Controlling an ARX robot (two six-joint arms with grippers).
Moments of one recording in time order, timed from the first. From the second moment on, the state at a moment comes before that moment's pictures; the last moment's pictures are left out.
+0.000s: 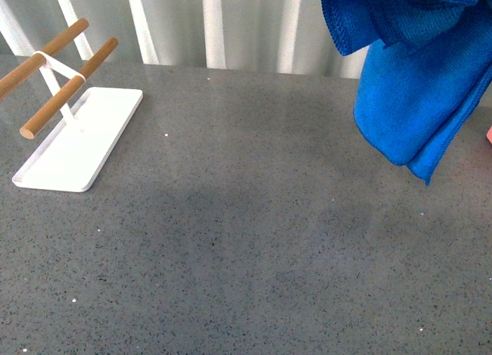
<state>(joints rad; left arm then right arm) 0.26 0.77 0.49 0.13 0.46 -0.31 0.02 1.45 0.56 0.84 -0.66 0.12</state>
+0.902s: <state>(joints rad) 0.13 0.41 0.10 0.31 0.13 -0.01 0.00 1.45 0.56 0.81 -0.62 0.11</state>
